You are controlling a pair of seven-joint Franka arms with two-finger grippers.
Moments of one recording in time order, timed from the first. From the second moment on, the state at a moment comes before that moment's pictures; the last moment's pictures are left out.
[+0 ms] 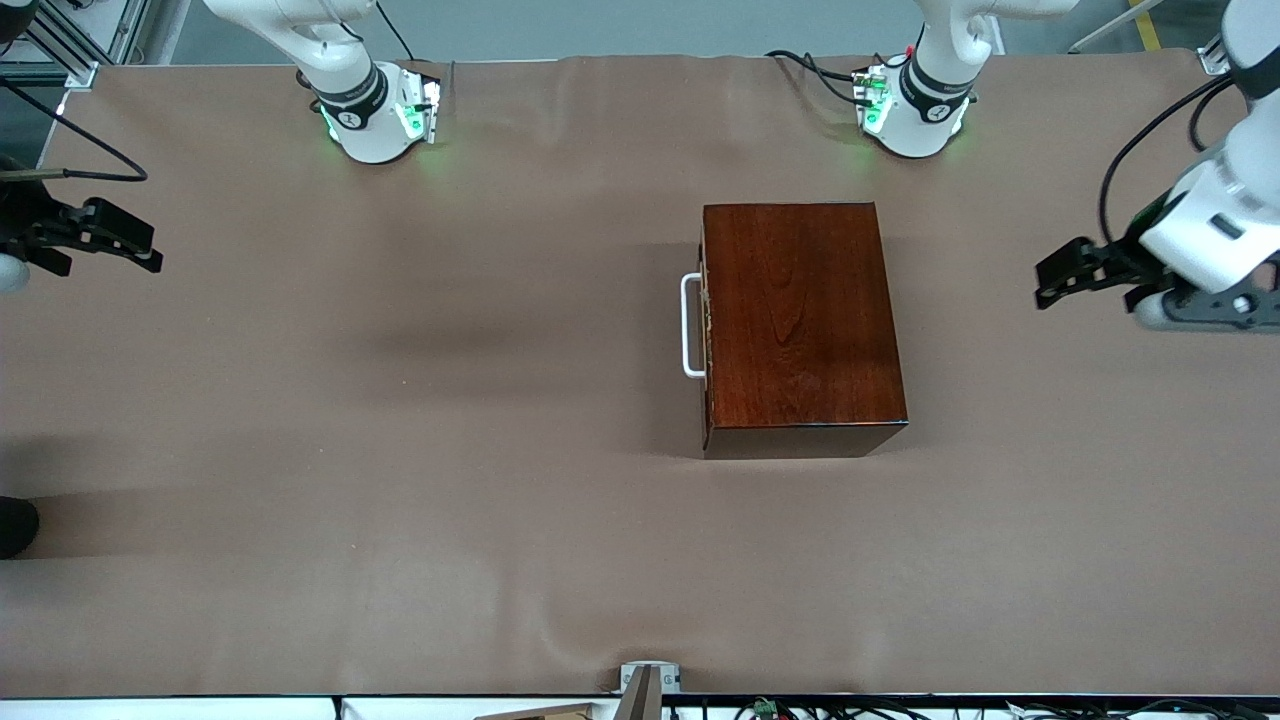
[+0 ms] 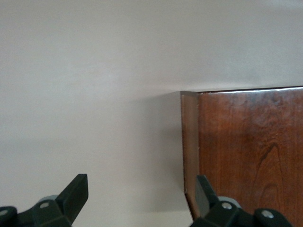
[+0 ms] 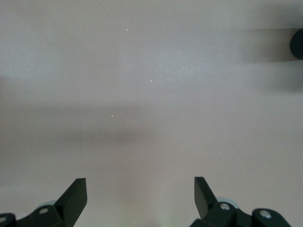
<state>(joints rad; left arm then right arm) -0.19 0.09 0.05 -1.53 -0.03 1.64 -0.07 0.01 0.01 -0.03 -1.53 0.00 1.50 -0.05</state>
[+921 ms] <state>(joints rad) -0.67 0.38 -0.03 -1.31 0.00 1.66 -0.68 0.01 0.01 -0.03 -1.53 0.00 1.50 -0.05</state>
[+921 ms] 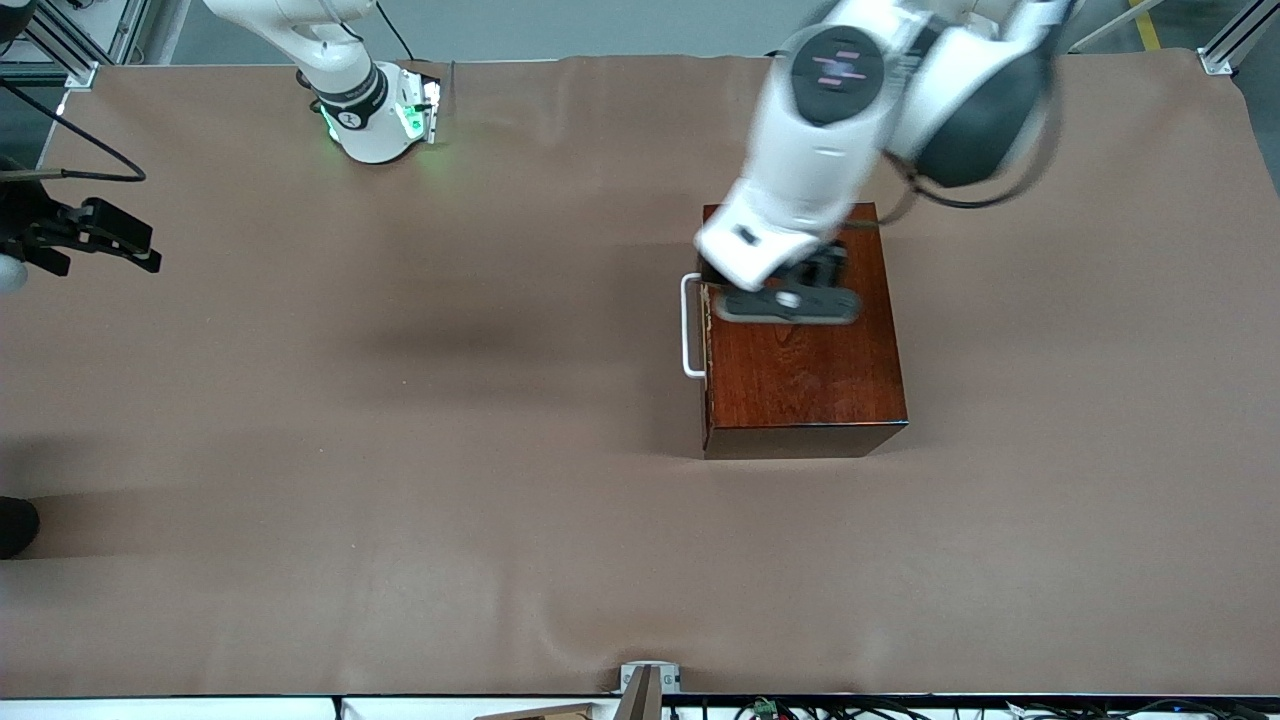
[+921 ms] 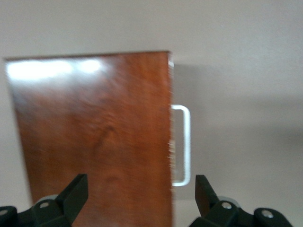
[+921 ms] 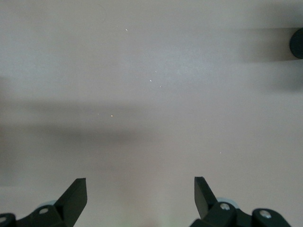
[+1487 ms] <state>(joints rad) -0.80 0.56 -0.02 -1.27 0.05 1.75 -0.85 0.01 0.01 -0.03 -1.53 0.00 1.49 -0.02</state>
